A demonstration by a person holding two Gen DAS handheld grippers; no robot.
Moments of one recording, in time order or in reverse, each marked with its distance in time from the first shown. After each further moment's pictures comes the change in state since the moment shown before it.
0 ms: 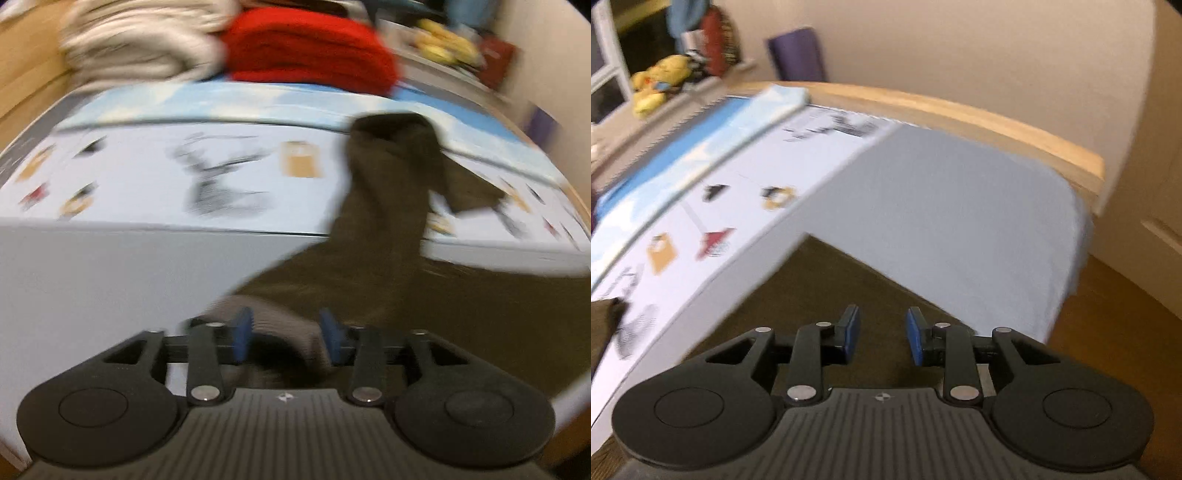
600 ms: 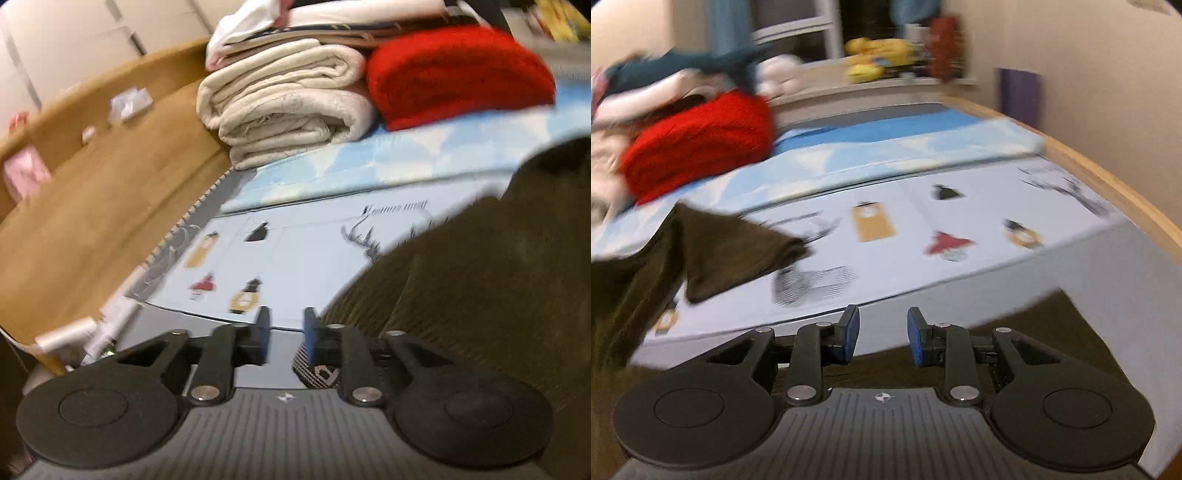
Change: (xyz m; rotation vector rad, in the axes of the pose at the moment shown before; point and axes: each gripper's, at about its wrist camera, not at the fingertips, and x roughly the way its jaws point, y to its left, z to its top) left arm 0.032 -0.002 0.059 -0.020 -0.147 0.738; right arm -0.004 0.186 -0.037 -0.515 -0.066 0.422
